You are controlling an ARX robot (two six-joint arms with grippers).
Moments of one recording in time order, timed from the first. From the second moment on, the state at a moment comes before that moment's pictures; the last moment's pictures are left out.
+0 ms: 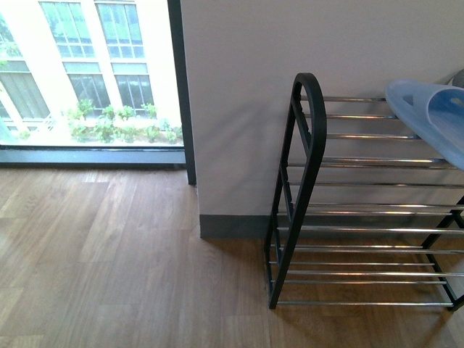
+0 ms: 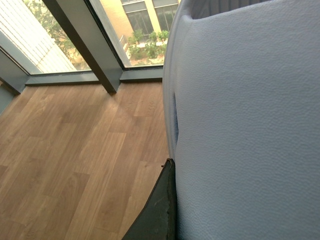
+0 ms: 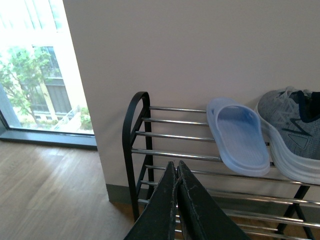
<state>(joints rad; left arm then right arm) 0.01 0.64 0.24 0.03 -0.26 0.18 0.00 0.19 0.02 0.19 0.00 0.00</state>
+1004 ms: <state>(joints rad) 0.01 0.64 0.24 0.03 -0.26 0.18 0.00 0.01 0.02 0.00 0.00 0.00</state>
